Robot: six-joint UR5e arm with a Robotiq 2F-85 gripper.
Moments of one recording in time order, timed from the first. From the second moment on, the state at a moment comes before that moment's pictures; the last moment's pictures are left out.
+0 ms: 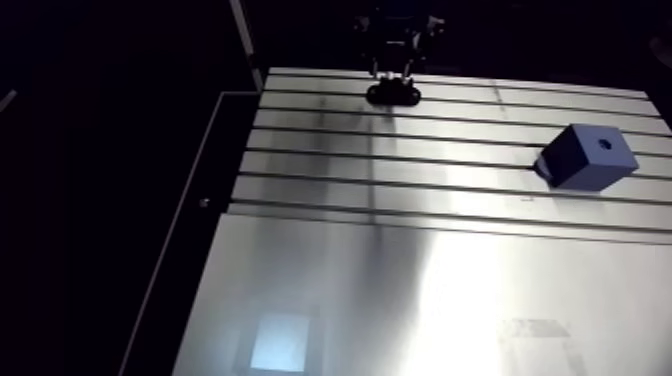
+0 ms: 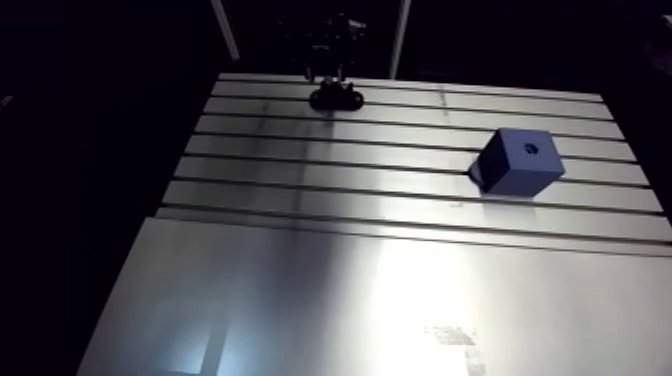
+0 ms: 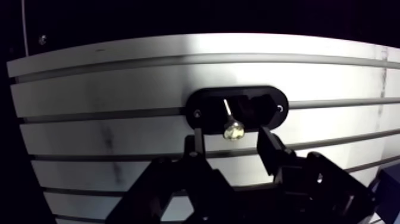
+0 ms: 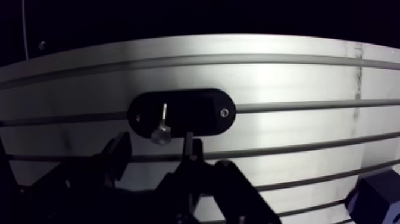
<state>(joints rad) 0.06 -0.99 1.58 -2.22 -1.61 -1.48</state>
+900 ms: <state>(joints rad) 0.05 -0.99 1.59 -2.22 -1.60 -1.48</state>
